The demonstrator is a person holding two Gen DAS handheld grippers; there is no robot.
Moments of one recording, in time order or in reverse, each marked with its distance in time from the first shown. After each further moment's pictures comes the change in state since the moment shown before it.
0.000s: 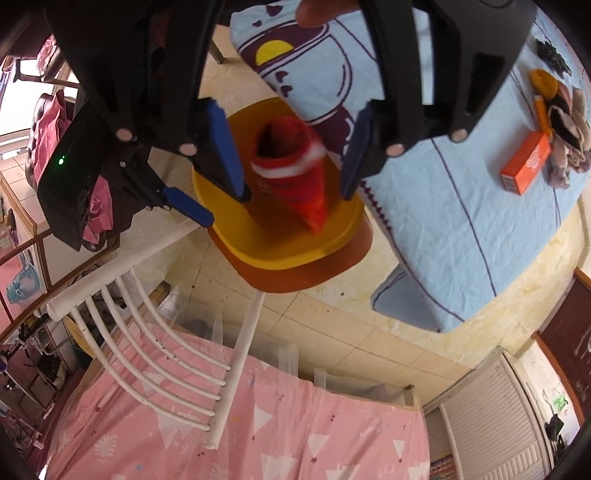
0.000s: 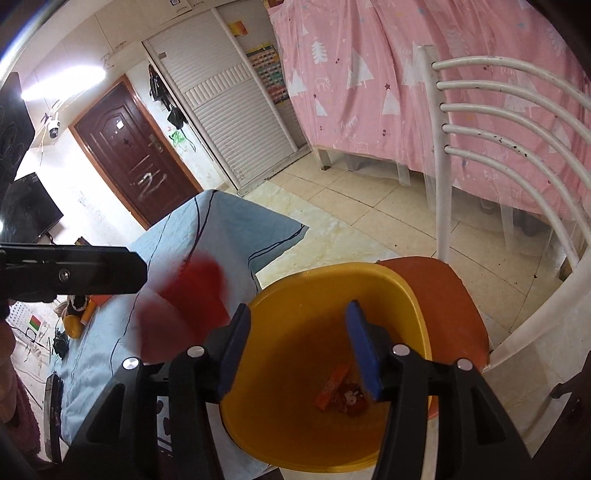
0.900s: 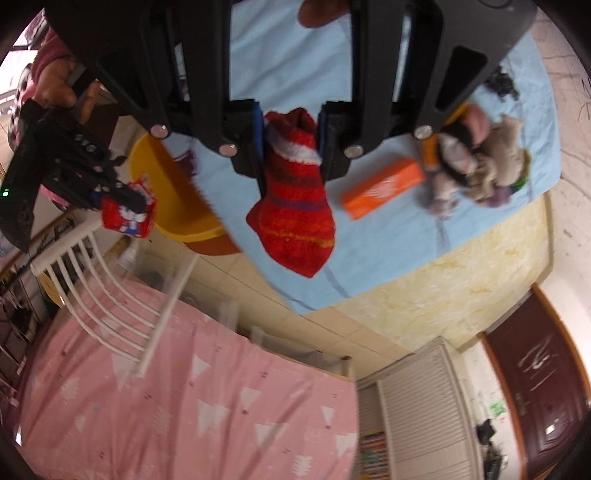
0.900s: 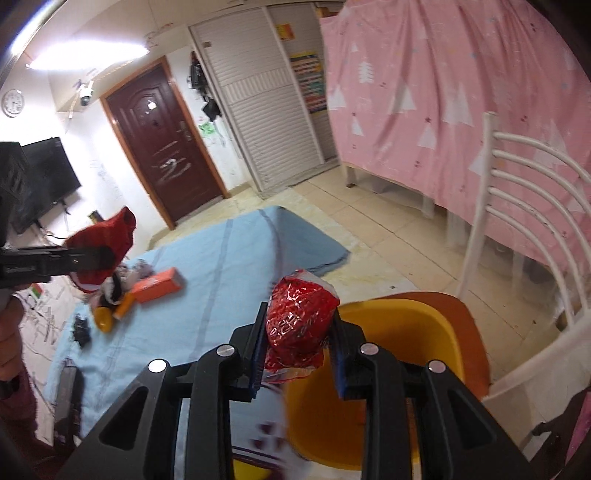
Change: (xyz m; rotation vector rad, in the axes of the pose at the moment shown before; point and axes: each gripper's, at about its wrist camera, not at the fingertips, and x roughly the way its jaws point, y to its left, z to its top) left arm -0.089 0.116 -0.050 -0.108 -0.162 0.126; right arm -0.023 0.091 0.023 -0.161 -0.024 -0.004
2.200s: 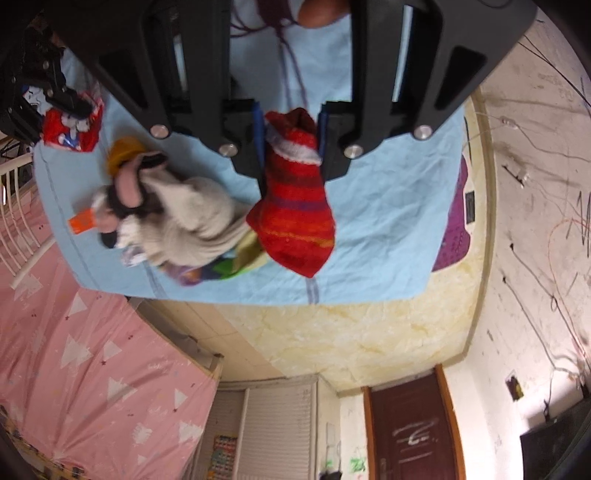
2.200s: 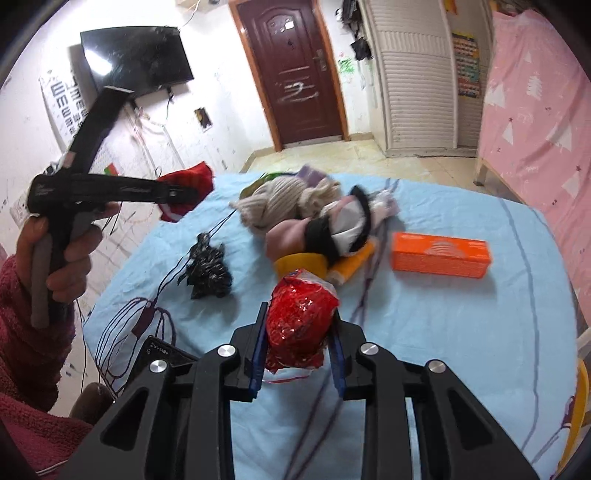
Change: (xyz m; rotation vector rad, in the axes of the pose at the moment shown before) left arm -0.049 0.292 -0.123 -0.394 -0.039 0.235; right arm 0.079 0.276 -0.034 -0.381 0.208 0.321
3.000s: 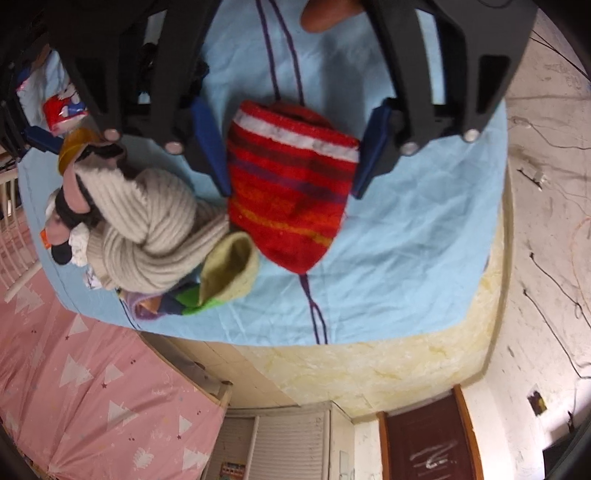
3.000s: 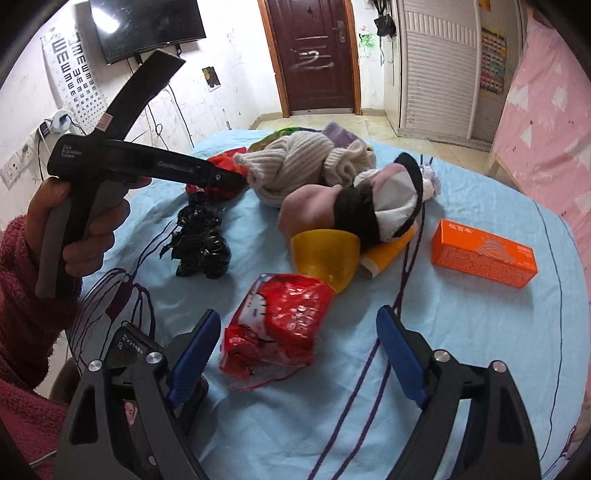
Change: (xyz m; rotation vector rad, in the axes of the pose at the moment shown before) left arm 0.077 0.019 0.003 0.017 0.118 -0.045; right arm 0.061 0.036 0.004 -0.110 0.147 -0.026
